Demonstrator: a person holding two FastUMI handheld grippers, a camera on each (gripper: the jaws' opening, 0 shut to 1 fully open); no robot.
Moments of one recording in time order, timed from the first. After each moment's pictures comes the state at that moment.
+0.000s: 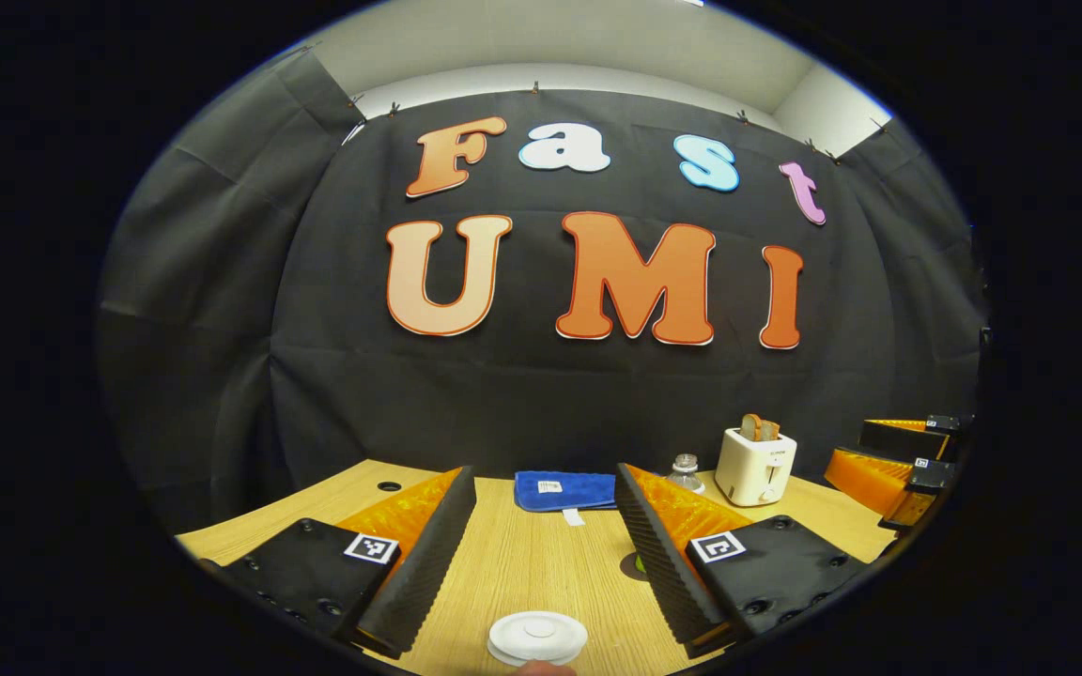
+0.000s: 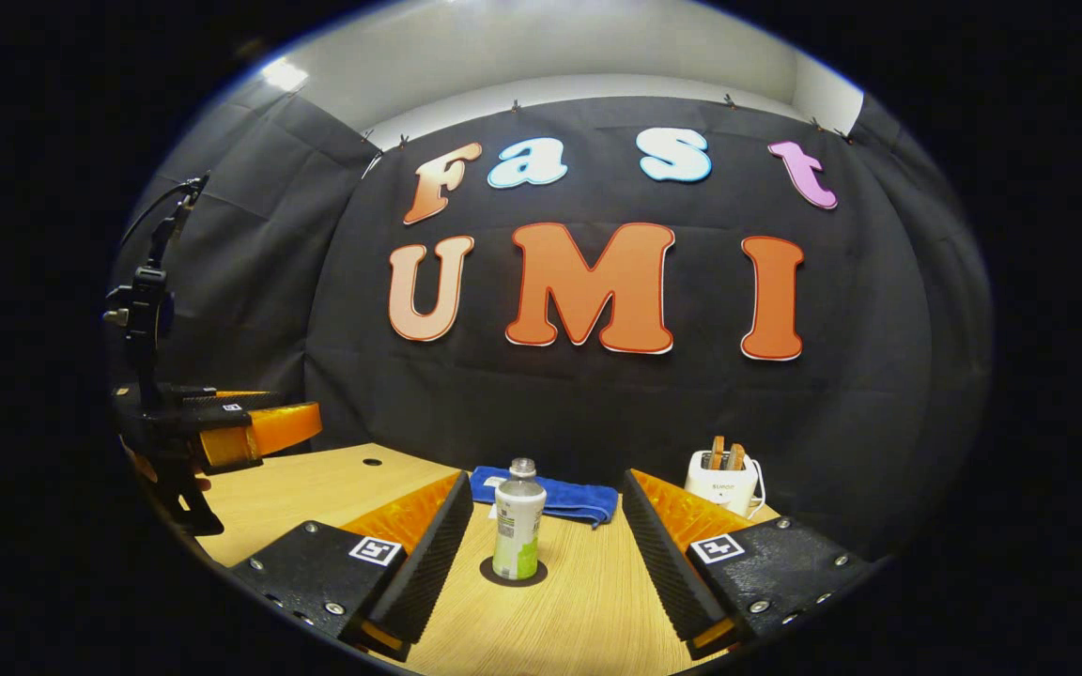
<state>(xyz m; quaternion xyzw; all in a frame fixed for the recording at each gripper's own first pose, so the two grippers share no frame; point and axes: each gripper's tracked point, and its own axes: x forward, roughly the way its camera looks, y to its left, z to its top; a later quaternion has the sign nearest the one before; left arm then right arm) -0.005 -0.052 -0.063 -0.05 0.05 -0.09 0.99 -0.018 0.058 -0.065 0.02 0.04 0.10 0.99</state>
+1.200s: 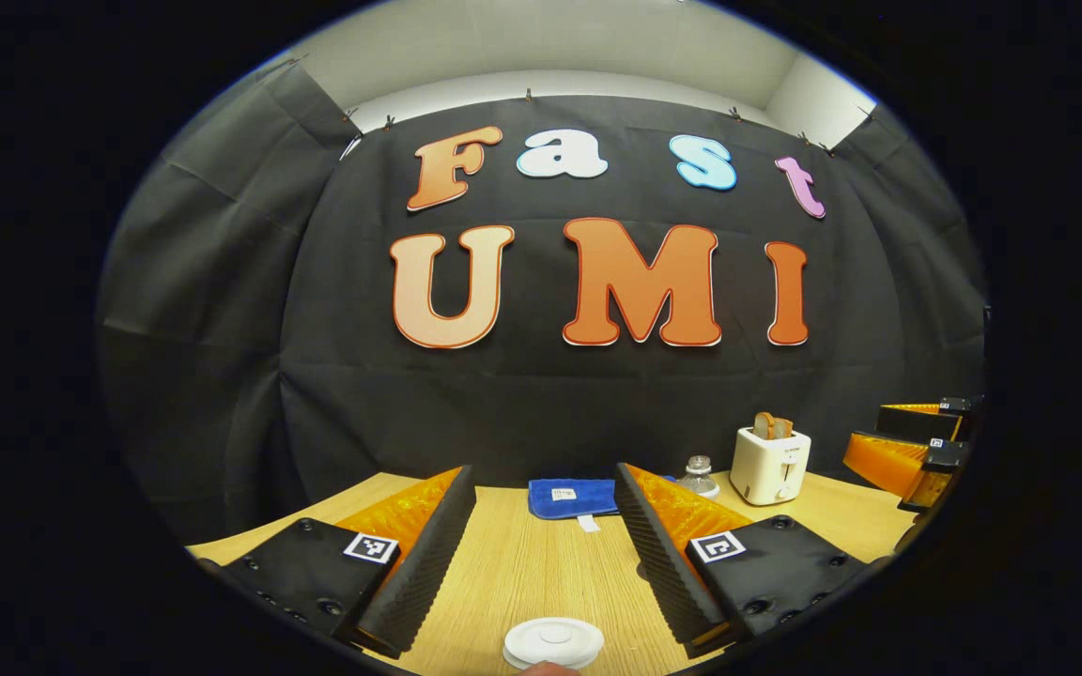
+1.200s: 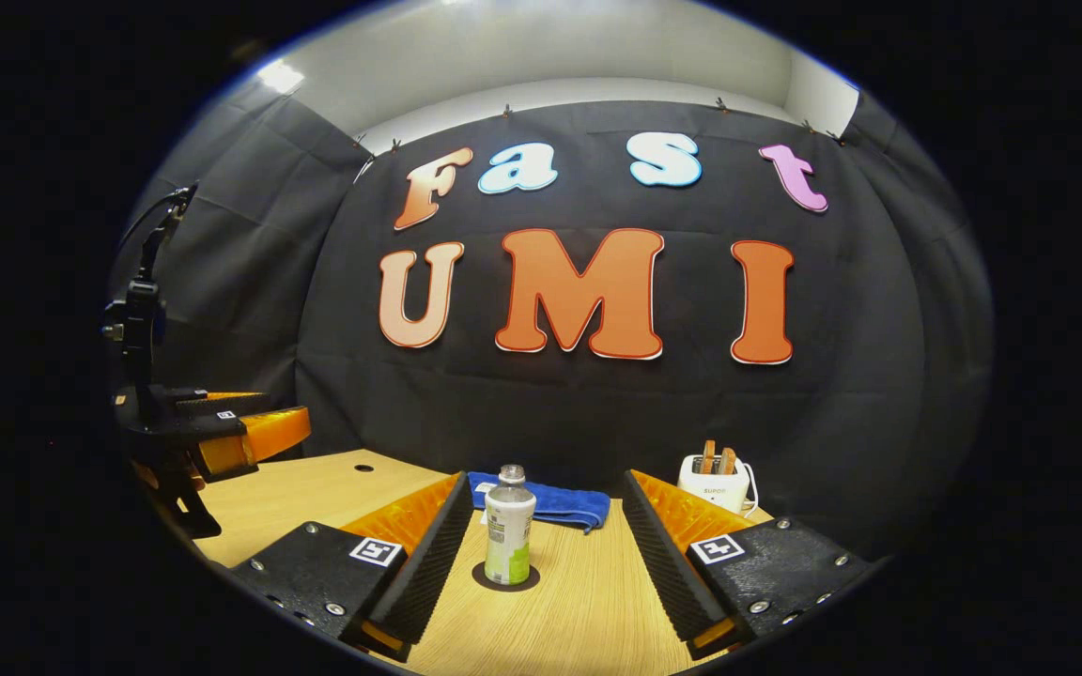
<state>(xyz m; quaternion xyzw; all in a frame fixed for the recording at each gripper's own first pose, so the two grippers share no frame) -0.002 -0.049 -0.061 -0.03 0.03 -0.08 1.00 -0.017 0.047 -0.059 0.02 0.03 0.08 1.00</state>
